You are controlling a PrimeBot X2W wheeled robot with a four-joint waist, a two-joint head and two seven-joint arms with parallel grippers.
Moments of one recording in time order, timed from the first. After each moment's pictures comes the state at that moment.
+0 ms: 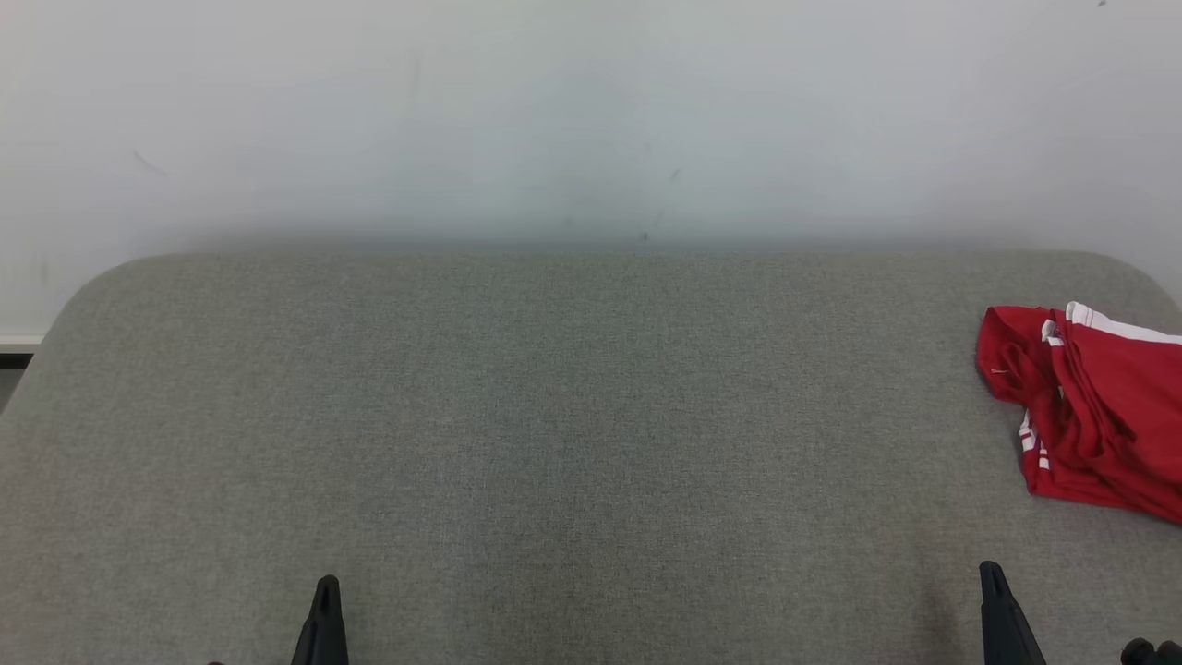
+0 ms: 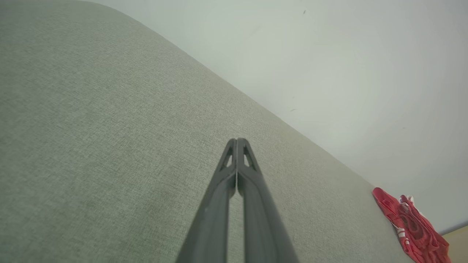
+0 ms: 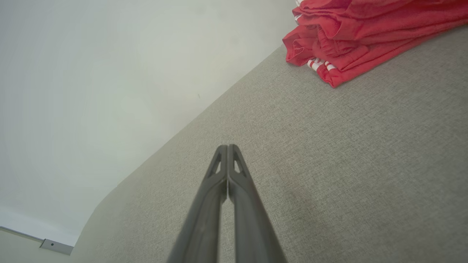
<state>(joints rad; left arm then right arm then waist) 0.06 0.05 -0.07 0.18 -0.69 -0.08 -0.19 0.12 -0.09 -0.06 0.16 0.77 0.13 -0.11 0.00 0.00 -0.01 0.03</state>
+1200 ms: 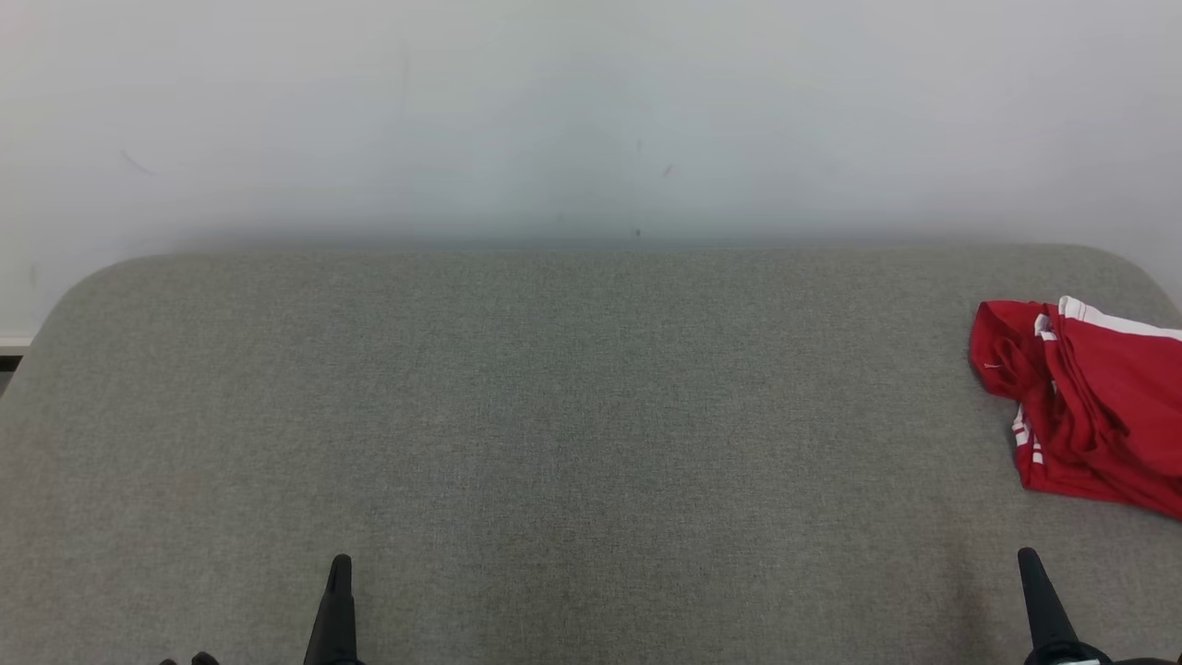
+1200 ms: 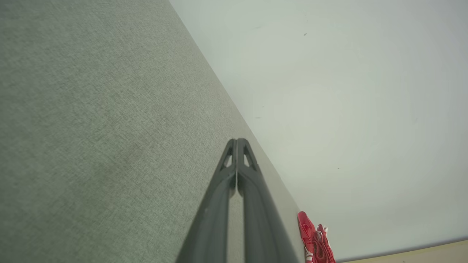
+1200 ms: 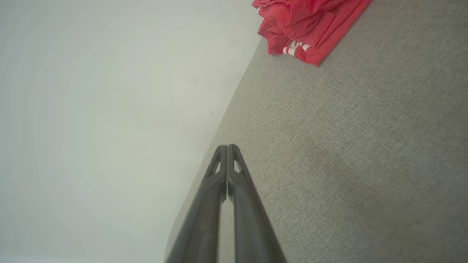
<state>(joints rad) 0.02 0.05 -0.10 0.18 -1.13 -0.10 -0.13 0.10 -0.10 -0.15 0.14 1.21 0.13 0.03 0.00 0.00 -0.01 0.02</state>
